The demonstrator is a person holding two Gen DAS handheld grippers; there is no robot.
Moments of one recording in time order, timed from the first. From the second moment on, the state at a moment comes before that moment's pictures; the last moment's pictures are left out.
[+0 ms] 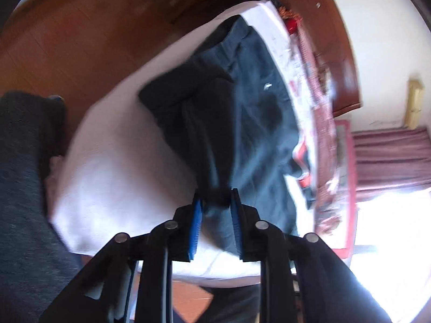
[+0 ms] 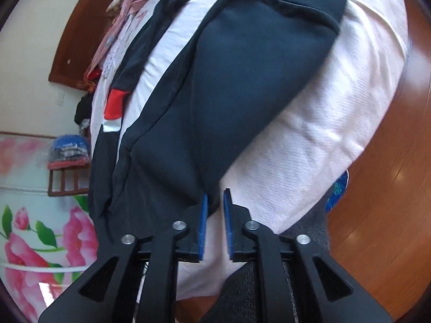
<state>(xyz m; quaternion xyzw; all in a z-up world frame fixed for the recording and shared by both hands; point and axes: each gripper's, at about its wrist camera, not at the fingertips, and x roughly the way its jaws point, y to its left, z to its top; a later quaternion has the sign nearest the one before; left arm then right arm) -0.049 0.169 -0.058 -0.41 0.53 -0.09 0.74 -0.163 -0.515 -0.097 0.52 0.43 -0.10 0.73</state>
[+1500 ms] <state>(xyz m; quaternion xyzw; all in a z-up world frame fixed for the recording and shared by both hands) 0.041 0.120 0.042 -0.13 0.45 -0.16 0.87 -0.141 -0.499 -0.002 0.34 0.33 -0.26 0.84</state>
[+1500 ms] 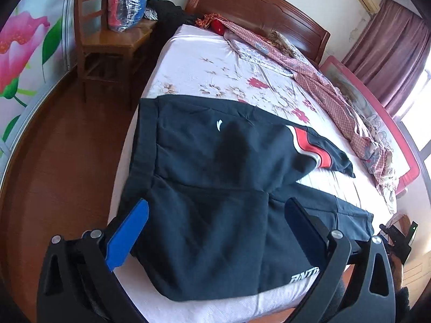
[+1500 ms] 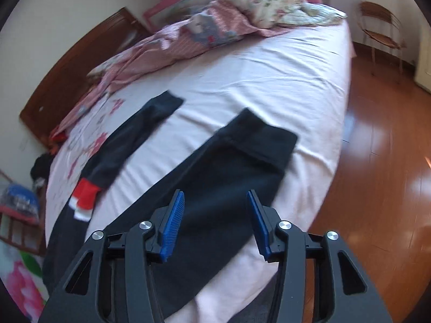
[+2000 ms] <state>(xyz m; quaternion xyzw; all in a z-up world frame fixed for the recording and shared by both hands) 0.261 0.226 -0.065 -0.49 0.49 -0.25 0.68 0.002 -0.297 0.036 0.26 0.41 -0.01 0.87</state>
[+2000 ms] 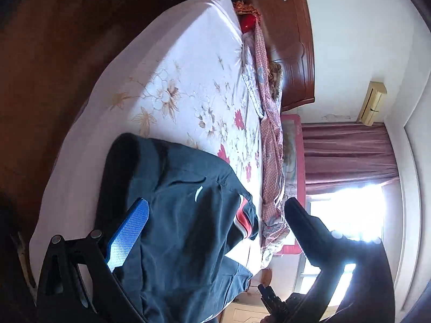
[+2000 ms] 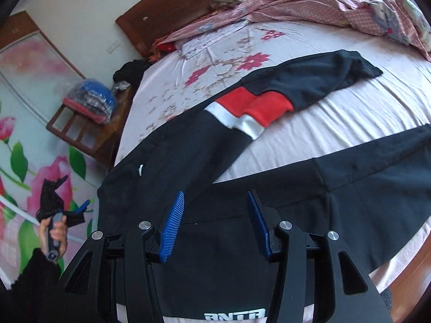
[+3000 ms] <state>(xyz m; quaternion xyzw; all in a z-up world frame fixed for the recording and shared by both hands) 0.269 0.201 -0.061 -0.50 0.40 -0.29 0.71 0.057 -0.319 0.030 0.25 0.47 -0.01 0.85</state>
